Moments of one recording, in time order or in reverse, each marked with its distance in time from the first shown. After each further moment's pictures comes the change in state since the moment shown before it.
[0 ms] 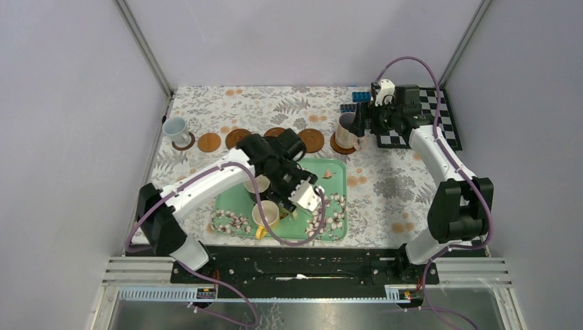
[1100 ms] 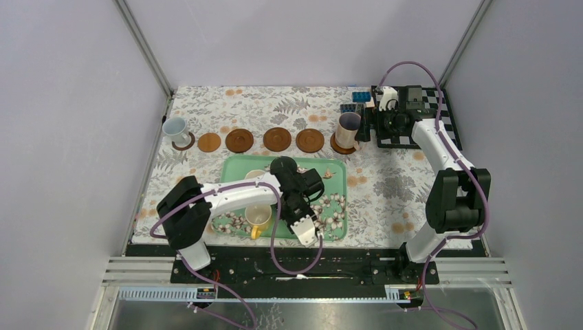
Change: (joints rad) left arm -0.214 0.157 -0.256 0.203 -0.319 0.247; right arm -0.053 0.088 0.070 -0.205 -0.022 -0.061
